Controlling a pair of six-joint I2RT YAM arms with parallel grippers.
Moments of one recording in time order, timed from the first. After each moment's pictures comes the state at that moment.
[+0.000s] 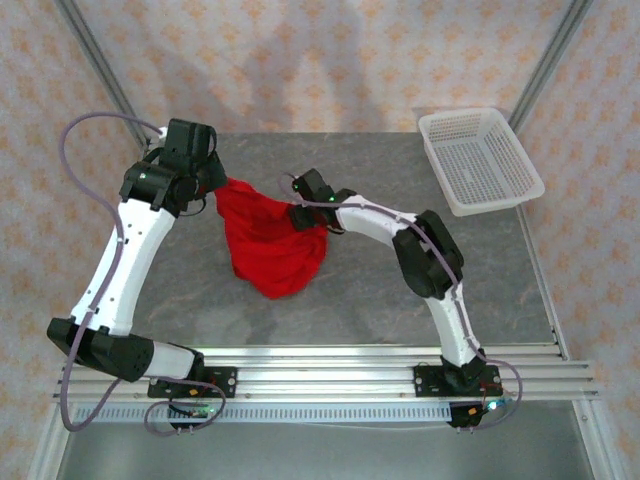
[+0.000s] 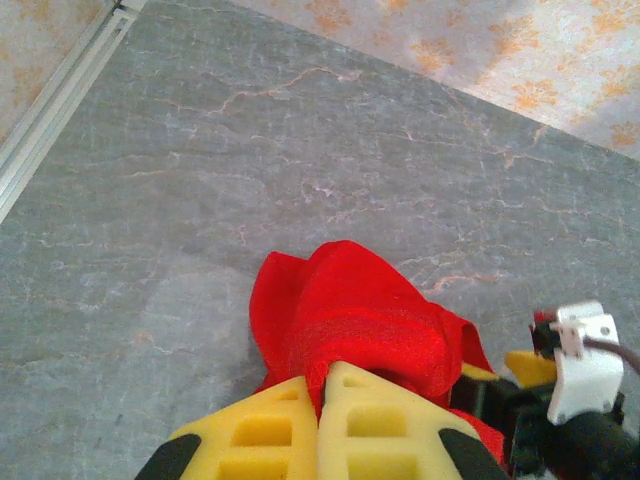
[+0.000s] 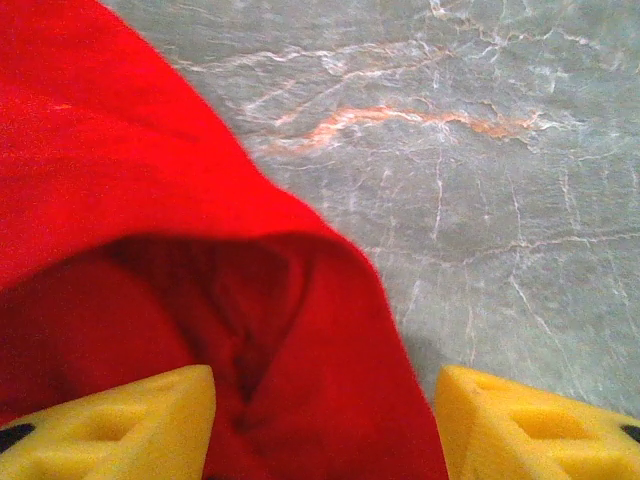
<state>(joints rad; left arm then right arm) -0.21 1.38 1.66 -1.10 -0.29 -0.57 0.70 2.20 1.71 -0.45 0.06 0.21</state>
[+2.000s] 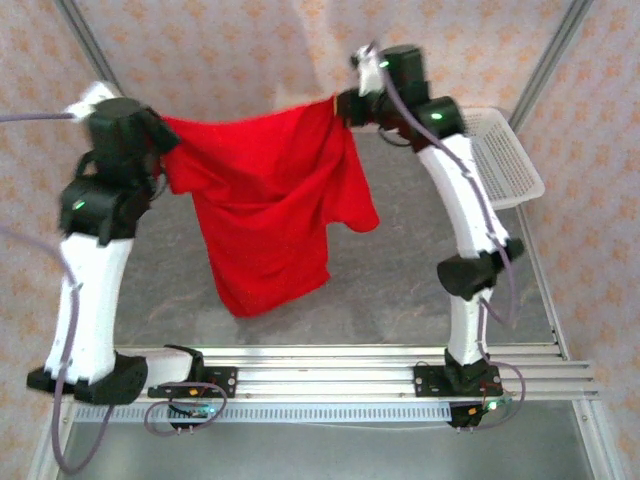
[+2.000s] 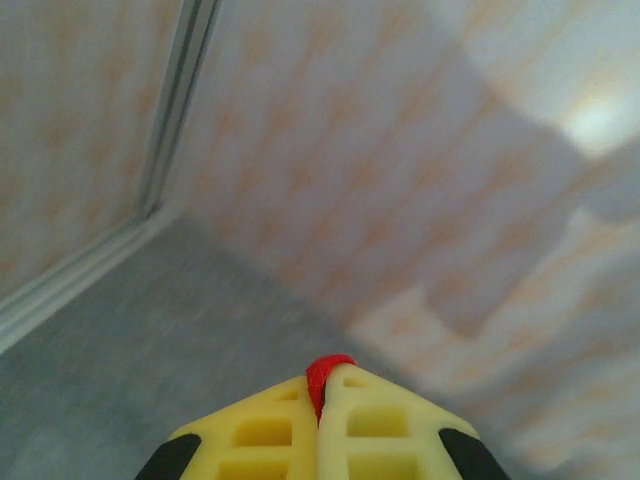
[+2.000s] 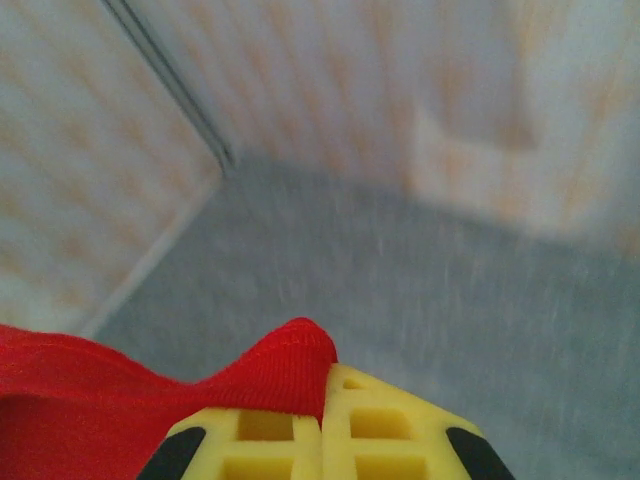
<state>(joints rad) -0.14 1.30 1.80 -0.95 -0.44 -0.69 0.48 2.05 2.51 -1.04 -0.26 0.19</state>
